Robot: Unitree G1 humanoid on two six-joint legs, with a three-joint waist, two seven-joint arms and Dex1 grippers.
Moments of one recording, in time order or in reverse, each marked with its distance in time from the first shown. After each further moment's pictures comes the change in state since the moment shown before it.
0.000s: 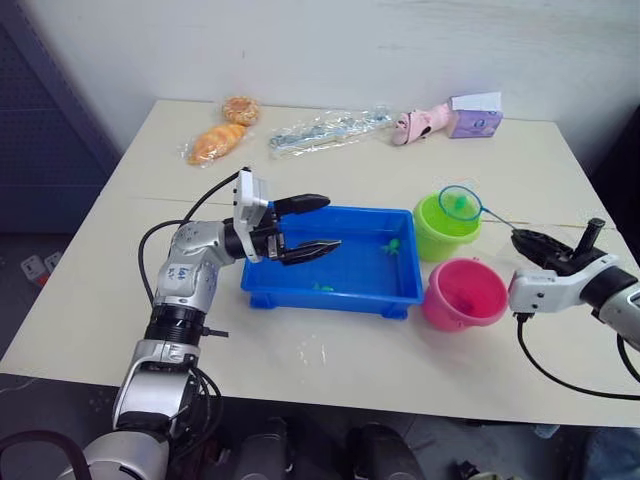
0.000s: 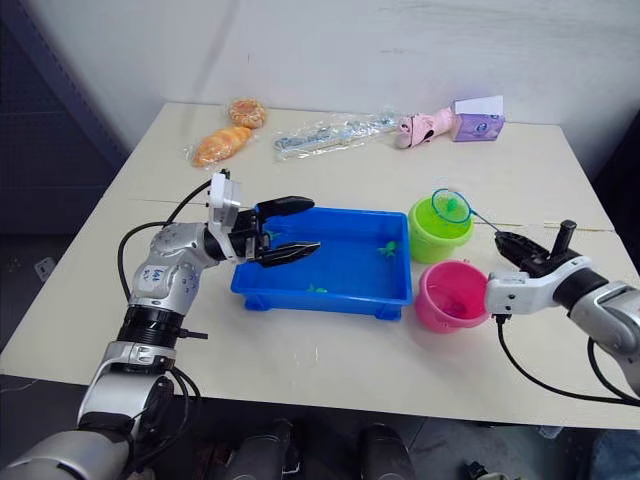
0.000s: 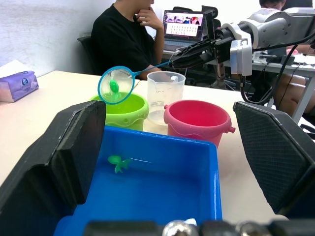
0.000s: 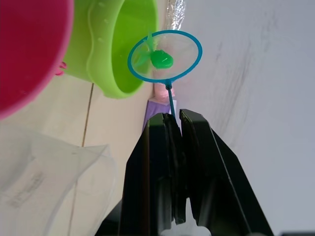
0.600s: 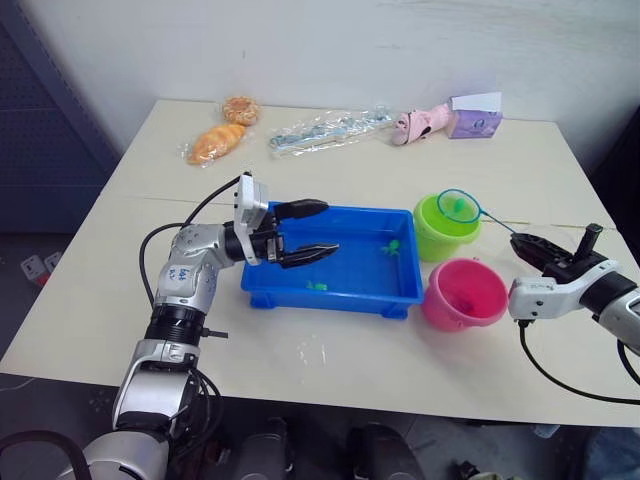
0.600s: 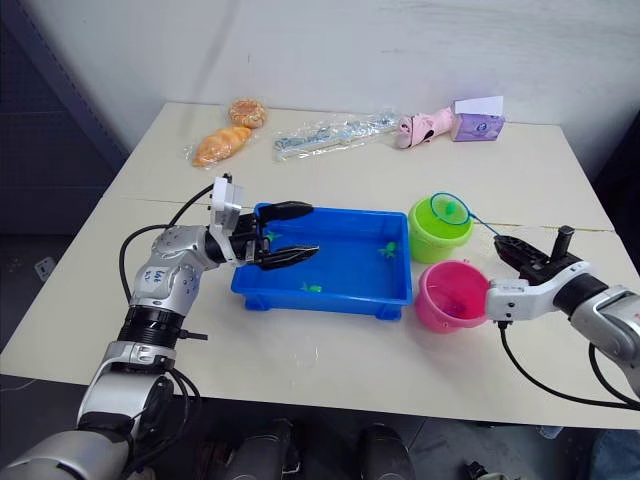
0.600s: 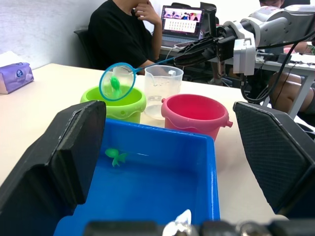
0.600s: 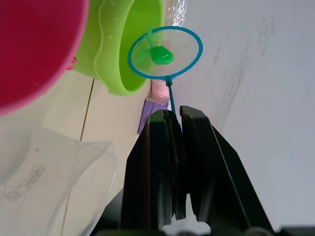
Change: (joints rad) left arm 0.000 0.001 -0.002 0.030 0.015 -0.003 -0.022; right arm 0.038 -0.002 0.000 0.011 -0.025 -0.043 -0.026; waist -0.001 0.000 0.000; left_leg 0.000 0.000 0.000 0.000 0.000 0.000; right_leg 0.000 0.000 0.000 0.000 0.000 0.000
